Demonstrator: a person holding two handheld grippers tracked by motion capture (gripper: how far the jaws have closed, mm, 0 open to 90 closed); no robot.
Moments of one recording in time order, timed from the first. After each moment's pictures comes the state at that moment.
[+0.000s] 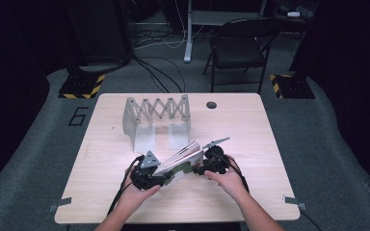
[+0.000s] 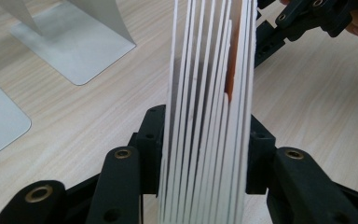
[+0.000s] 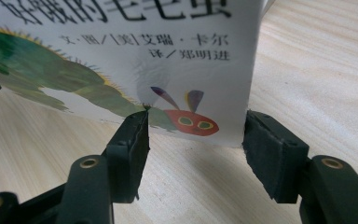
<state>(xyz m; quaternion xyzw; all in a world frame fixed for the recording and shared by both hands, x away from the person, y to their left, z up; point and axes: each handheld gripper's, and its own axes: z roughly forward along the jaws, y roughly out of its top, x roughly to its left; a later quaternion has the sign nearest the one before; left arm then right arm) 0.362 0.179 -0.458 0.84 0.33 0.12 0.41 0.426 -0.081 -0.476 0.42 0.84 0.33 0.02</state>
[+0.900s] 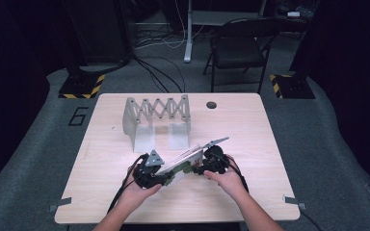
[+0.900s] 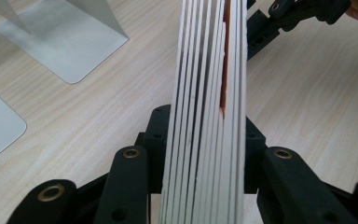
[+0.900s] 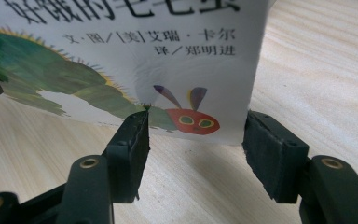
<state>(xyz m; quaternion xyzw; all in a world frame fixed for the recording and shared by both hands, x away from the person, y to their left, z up) 0.365 0.172 -0.451 0.86 0.32 0.11 0.37 0.426 -0.079 -0.475 0.42 0.85 0.33 0.03</state>
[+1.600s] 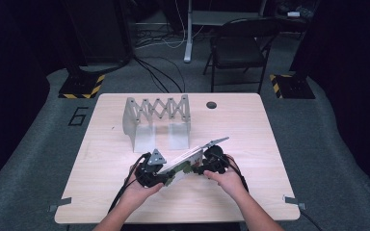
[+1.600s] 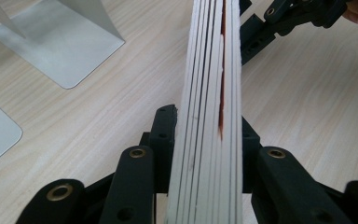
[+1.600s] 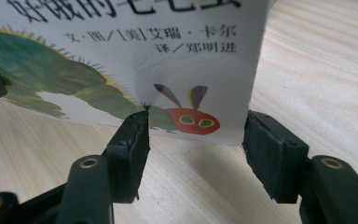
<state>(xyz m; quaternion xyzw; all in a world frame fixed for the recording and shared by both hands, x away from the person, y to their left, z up) 0.367 0.165 -0.450 0.87 0.31 0.11 0.37 0.427 -0.079 -0.475 0.42 0.85 0.33 0.03</state>
